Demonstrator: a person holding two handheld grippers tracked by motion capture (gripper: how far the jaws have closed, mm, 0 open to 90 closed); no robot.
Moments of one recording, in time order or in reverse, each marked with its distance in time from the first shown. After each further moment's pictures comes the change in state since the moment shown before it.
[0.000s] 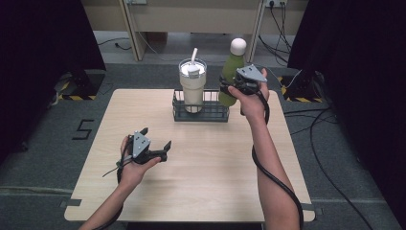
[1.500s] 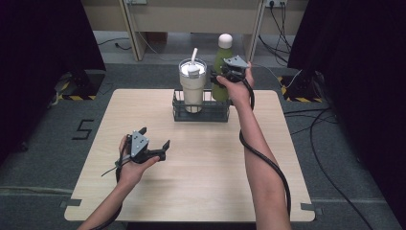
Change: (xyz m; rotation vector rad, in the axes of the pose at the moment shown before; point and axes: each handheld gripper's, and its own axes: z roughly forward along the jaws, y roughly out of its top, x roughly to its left) left arm 0.004 0.000 -0.001 -0.005 0.003 -0.009; right arm 0.005 -0.007 0.076 0.116 -0.019 0.019
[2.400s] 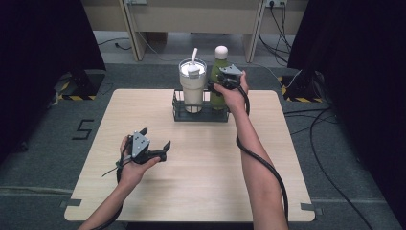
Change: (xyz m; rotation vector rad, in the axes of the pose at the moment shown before) left arm -0.002 -0.002 0.001 0.006 -0.006 0.002; right arm 0.006 -0.034 0.020 0.088 0.006 0.001
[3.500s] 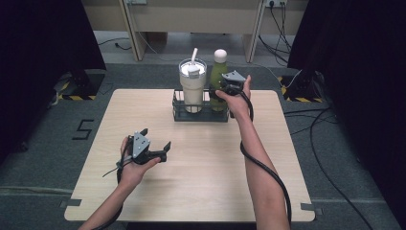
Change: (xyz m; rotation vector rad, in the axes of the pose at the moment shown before) left arm -0.001 -0.003 0.001 0.011 0.001 0.001; right arm -0.004 -0.017 -0.014 0.002 0.021 -0.006
